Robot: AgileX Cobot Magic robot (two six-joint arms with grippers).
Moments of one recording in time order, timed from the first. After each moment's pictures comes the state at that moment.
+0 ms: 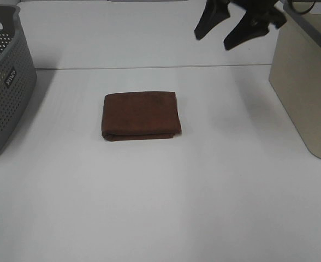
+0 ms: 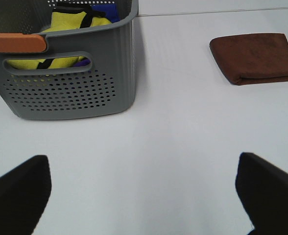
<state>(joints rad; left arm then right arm) 0.02 0.00 -0.50 -0.06 1.05 0.04 0.25 1.96 -1.76 0.54 1.07 -0.17</state>
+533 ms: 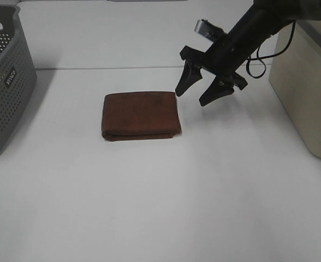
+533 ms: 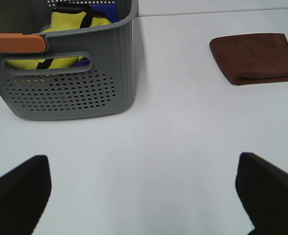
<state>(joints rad) 0.02 0.00 -0.50 -0.06 1.05 0.04 0.25 2.35 -1.87 0.66 1.10 -0.25</state>
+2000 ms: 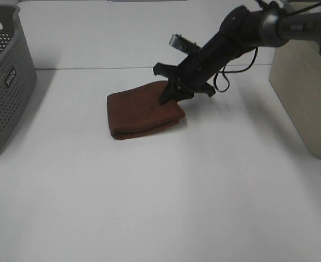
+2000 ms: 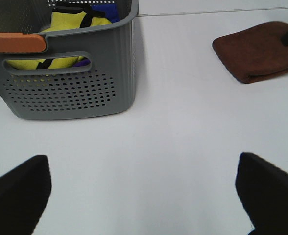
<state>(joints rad) 0.02 0.00 -0.50 -0.06 1.05 0.04 0.34 2.46 -1.95 0.74 0.88 -0.32</state>
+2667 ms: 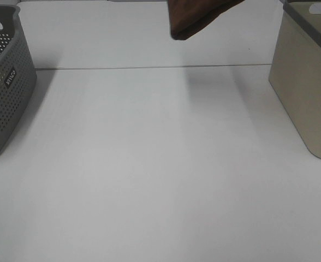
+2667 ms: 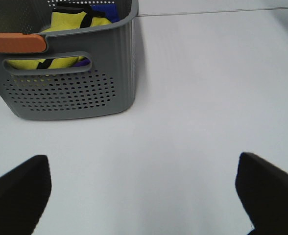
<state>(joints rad) 0.02 0.00 -0.50 -0.06 1.05 0.04 0.34 1.87 -1.95 0.16 0.90 -0.13</state>
